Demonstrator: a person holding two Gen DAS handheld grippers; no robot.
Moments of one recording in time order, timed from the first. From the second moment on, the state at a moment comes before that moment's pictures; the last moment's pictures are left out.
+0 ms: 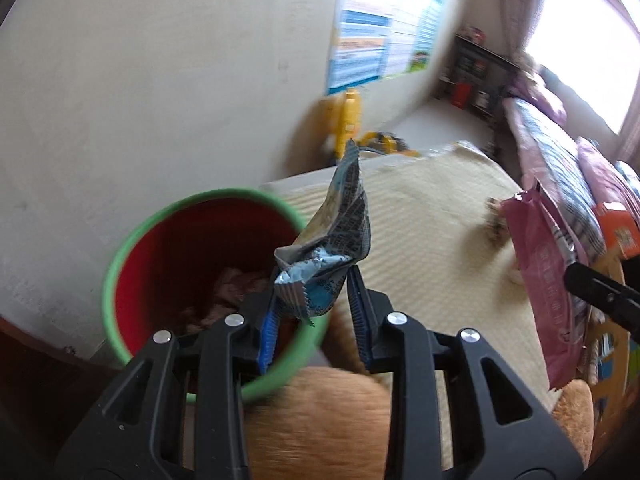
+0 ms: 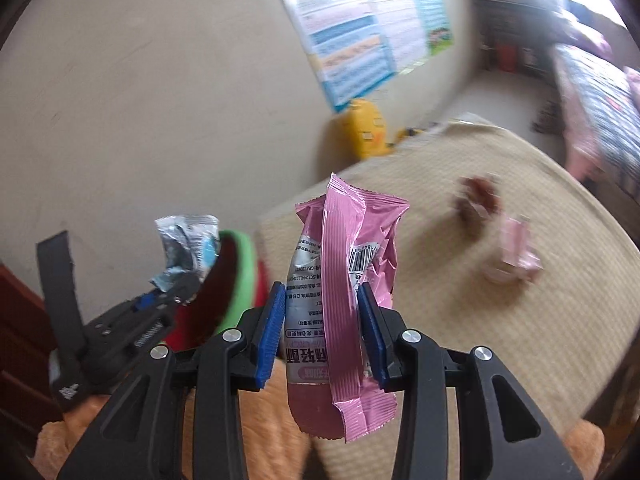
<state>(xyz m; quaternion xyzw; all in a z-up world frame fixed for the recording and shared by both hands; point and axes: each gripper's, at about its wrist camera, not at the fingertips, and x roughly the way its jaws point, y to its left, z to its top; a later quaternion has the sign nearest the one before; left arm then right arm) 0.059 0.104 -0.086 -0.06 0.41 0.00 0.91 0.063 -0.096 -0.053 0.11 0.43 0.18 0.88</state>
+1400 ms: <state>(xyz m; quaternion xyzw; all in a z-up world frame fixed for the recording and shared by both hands) 0.053 0.147 -0.115 -0.09 0.45 0.04 0.89 0.160 -0.269 -0.168 0.14 0.51 -0.13 0.84</state>
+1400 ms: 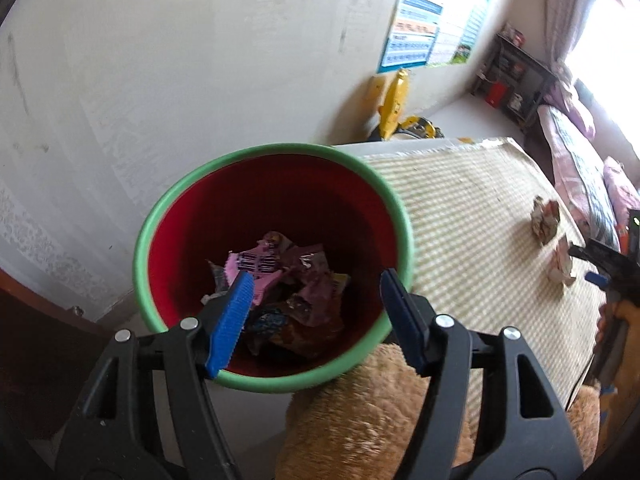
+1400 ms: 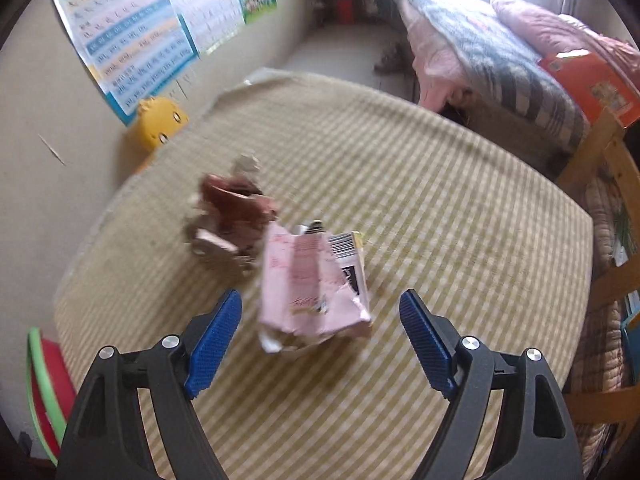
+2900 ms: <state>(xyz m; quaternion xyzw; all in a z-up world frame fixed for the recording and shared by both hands) 0.230 -0.213 -0.181 0.04 0.52 -0.12 0.84 -0.016 -0.309 -0.152 0.24 0.42 -0.02 0.87</state>
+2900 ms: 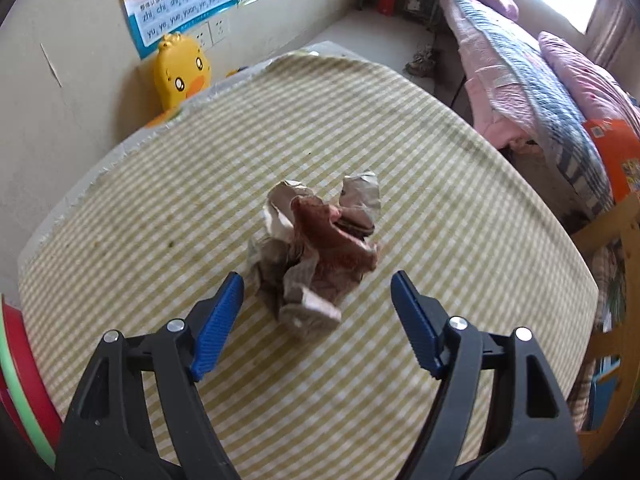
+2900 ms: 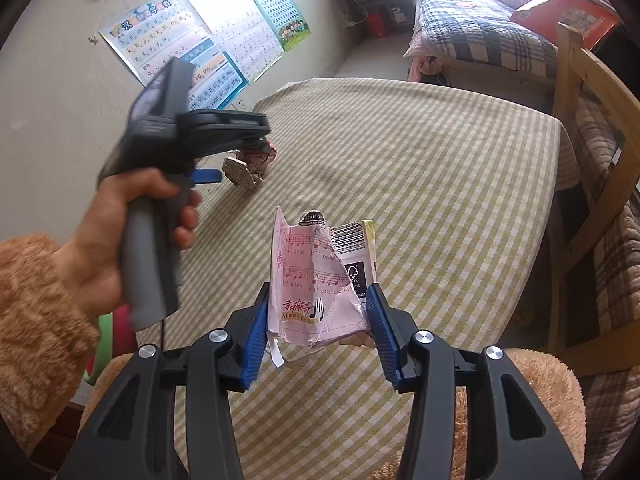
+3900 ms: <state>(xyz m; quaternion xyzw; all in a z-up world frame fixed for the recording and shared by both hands) 0.085 -0.033 -0.109 0.02 0.46 -0.09 0.88 -0.009 -0.273 -0.147 0.16 0.44 -0.03 0.88</state>
